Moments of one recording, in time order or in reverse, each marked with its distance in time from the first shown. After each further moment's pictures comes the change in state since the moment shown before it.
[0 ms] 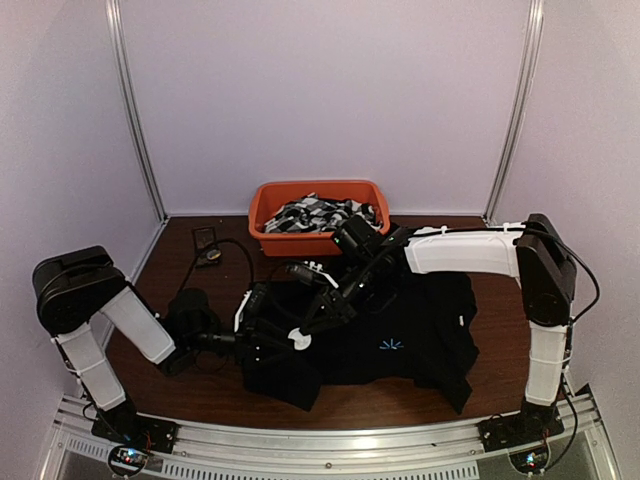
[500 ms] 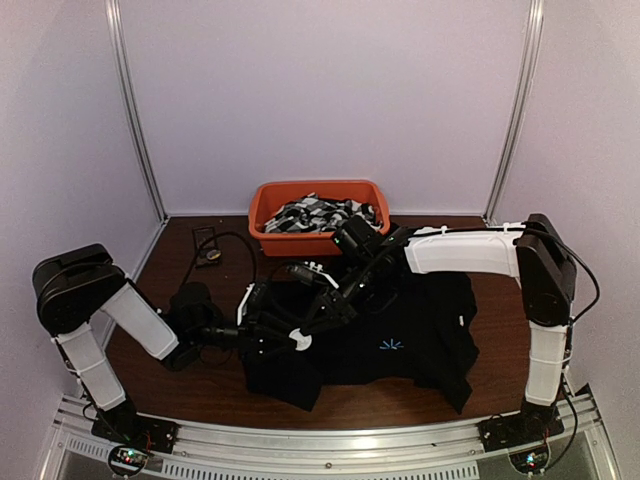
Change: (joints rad) left arm 0.000 -0.006 0.048 0.000 0.019 -0.011; right arm 0.000 0.000 0.000 -0.008 -0.002 -0.004
